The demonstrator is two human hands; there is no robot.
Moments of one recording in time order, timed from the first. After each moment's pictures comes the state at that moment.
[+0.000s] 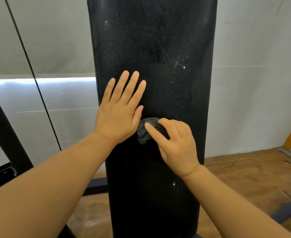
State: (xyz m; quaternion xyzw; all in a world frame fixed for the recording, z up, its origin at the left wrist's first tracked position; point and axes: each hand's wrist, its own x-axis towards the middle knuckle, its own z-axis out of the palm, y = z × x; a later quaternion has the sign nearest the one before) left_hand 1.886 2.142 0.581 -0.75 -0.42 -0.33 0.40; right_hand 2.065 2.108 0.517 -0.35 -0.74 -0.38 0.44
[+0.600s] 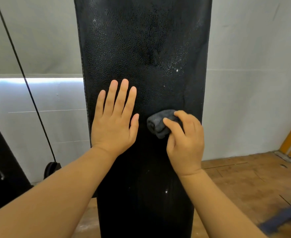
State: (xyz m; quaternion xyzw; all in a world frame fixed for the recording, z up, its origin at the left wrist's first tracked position) left_hand 1.910 2.140 0.560 -0.69 -0.48 -0.36 0.40; right_hand 2.087 2.119 0.521 -0.42 -0.64 -0.33 0.56
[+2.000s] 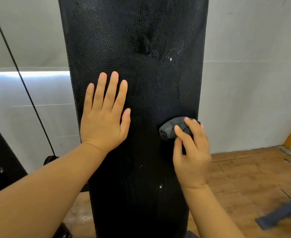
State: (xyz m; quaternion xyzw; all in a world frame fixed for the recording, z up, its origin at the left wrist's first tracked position) left_hand 1.911 2.138 0.556 -0.69 -0.49 -0.35 0.41; right_hand 2.108 2.103 0.484 -0.46 -0.59 -0.26 0.61
